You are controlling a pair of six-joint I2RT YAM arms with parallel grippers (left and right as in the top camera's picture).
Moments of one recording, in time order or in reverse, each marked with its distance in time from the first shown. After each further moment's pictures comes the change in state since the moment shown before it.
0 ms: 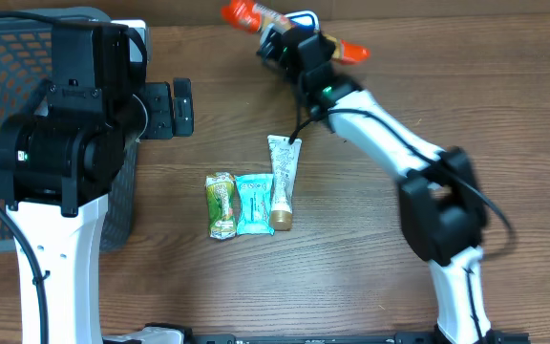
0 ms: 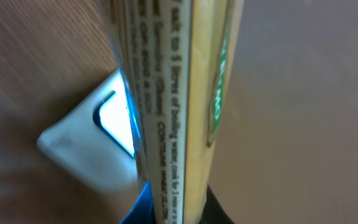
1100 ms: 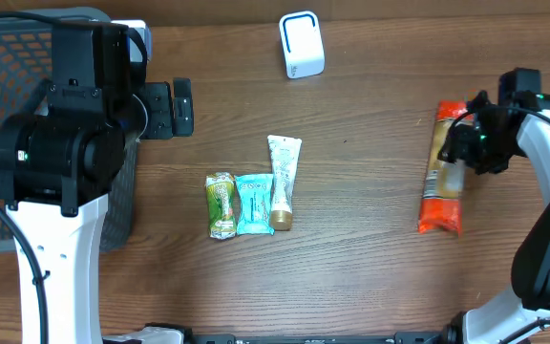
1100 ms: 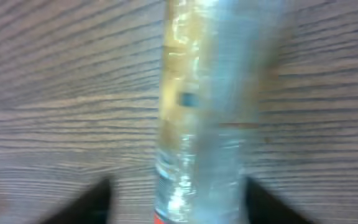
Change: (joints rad) left arm 0.000 0.000 0.000 0.000 0.000 0.000; right arm -0.718 -0.376 -0.470 -0.803 -0.669 0.737
